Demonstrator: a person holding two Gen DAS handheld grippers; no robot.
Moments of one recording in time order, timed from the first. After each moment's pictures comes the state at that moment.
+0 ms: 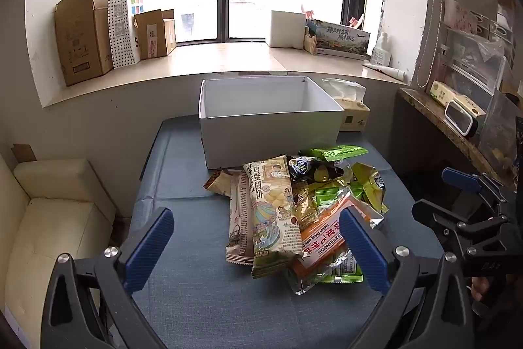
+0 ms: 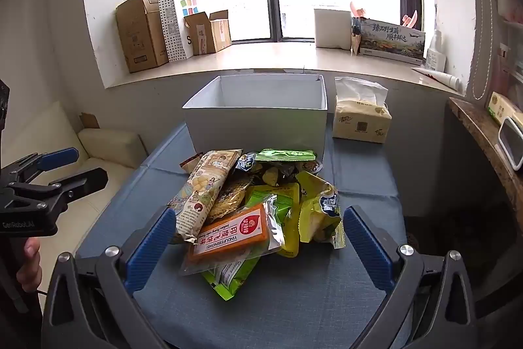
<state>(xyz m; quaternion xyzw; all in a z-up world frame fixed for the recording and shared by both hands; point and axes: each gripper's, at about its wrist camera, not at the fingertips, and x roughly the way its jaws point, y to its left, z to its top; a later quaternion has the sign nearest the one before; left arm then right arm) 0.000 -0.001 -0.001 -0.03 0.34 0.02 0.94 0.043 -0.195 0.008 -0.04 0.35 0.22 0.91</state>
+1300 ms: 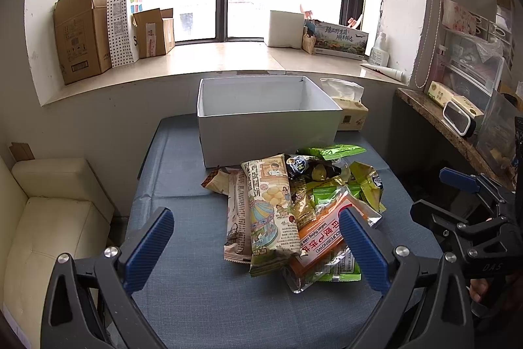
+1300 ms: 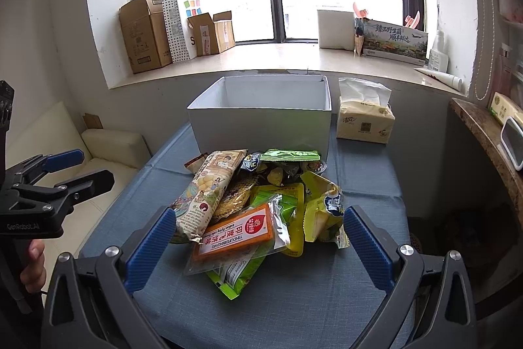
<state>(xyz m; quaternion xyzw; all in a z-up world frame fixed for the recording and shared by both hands) -0.002 -0.003 0.000 -0.04 0.34 0.01 0.94 0.040 -0.195 0.008 -0.03 0.35 0.23 0.91</state>
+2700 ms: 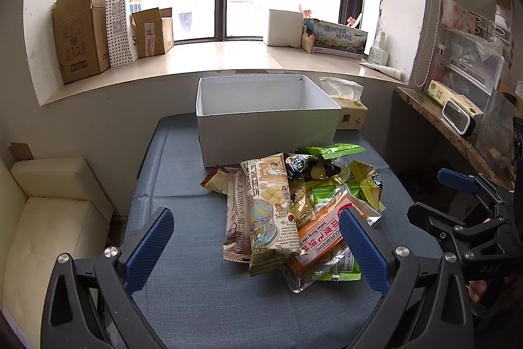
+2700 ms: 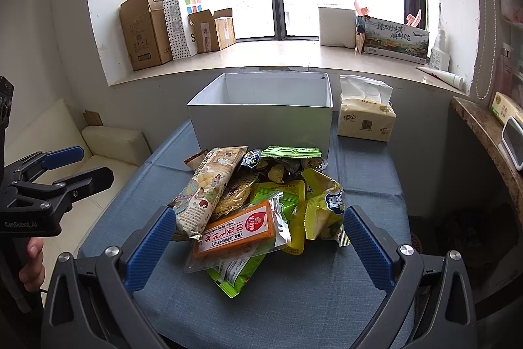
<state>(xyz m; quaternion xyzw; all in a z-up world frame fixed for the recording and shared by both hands) -0.001 -0.002 -0.001 -0.04 0.34 0.01 0.94 0.041 -0.194 0.005 -0.04 0.35 0.23 0.91</state>
